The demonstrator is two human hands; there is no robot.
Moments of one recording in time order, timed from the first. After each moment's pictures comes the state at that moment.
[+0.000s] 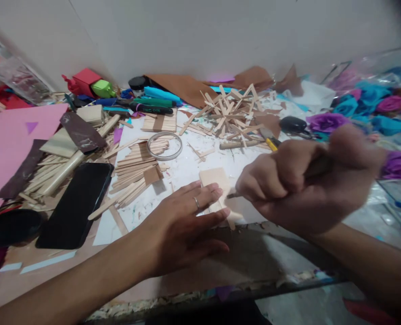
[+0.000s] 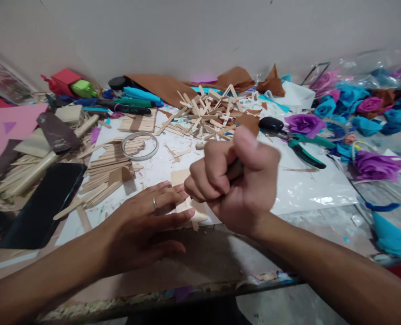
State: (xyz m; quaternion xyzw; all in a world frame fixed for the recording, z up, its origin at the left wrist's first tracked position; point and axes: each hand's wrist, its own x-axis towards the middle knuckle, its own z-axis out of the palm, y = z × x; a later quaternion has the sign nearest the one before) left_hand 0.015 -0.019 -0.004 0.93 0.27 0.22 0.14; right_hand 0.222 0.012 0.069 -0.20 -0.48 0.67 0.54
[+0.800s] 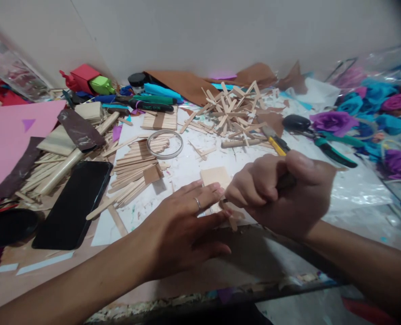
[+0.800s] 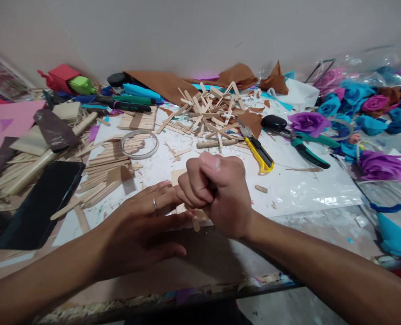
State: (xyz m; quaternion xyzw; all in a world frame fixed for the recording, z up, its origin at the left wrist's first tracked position) left_hand 0.021 -0.017 0.007 0.93 0.29 0.15 0.18; right_hand 0.221 0.017 0.055 -0.18 -0.50 0.69 0.49
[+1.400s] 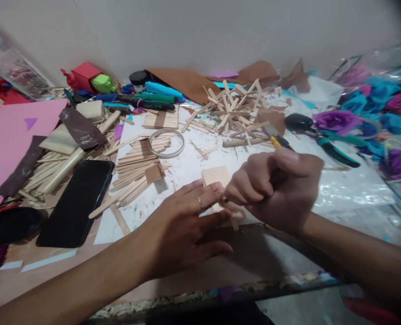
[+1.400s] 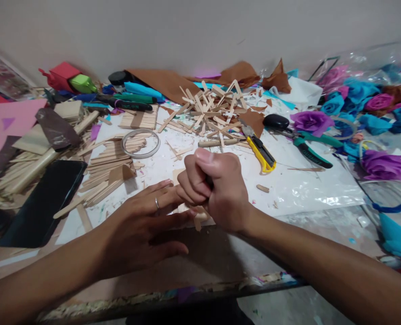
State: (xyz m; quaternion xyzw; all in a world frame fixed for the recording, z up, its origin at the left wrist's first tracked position) left_hand 0.021 -0.017 0.006 0.93 0.28 0.16 0.16; right_hand 0.218 0.018 0.049 -0.18 -0.49 0.72 0.47
